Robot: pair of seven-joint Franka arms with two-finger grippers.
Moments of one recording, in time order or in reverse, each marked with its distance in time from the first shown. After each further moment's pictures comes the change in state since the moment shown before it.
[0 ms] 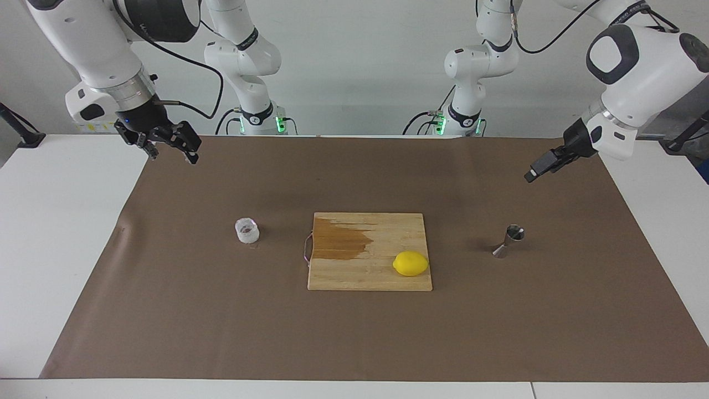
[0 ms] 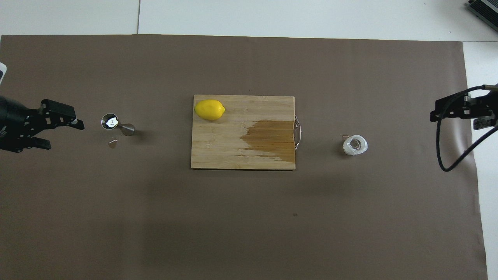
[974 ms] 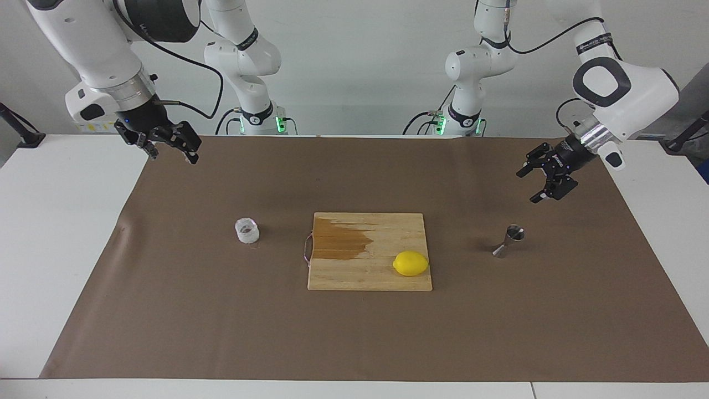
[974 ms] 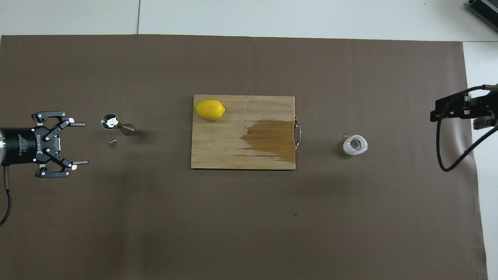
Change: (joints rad) left arm 0.093 -0.111 0.002 -0.357 -0.390 0.318 -0.739; right arm 0.000 0.000 0.000 0.000 0.000 0.000 0.000
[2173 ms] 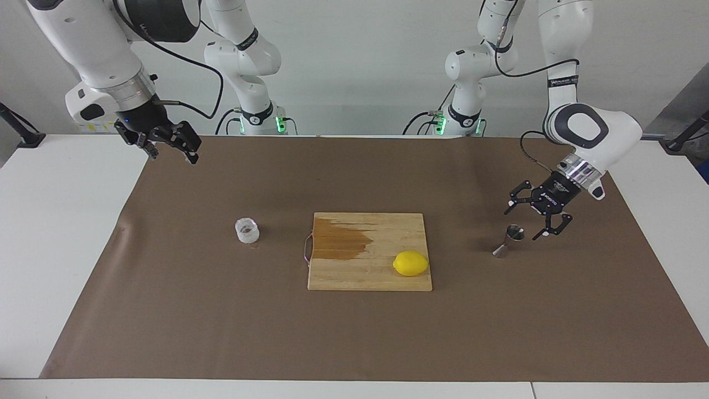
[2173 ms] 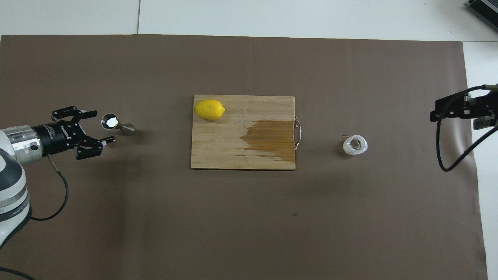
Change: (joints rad) left arm -0.025 0.170 -0.016 -0.081 -0.412 0.306 -0.126; right arm 0.000 0.000 0.000 0.000 0.000 0.000 0.000
